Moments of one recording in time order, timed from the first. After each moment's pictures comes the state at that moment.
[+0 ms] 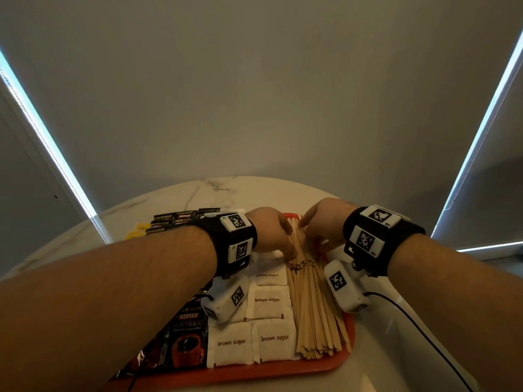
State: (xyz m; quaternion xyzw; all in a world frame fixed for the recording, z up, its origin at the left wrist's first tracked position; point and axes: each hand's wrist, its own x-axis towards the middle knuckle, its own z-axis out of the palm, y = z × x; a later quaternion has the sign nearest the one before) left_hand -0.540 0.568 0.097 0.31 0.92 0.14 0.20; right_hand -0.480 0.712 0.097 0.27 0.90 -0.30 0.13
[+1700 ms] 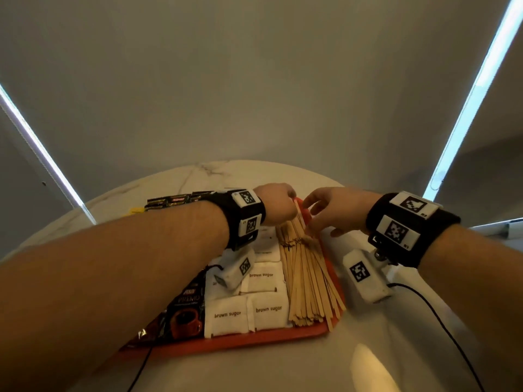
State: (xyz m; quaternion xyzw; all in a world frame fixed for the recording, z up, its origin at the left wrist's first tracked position) left_hand -0.523 0.590 0.107 0.35 0.92 0.14 0.14; right_hand -0.428 0.721 0.106 0.22 0.90 -0.36 0.11
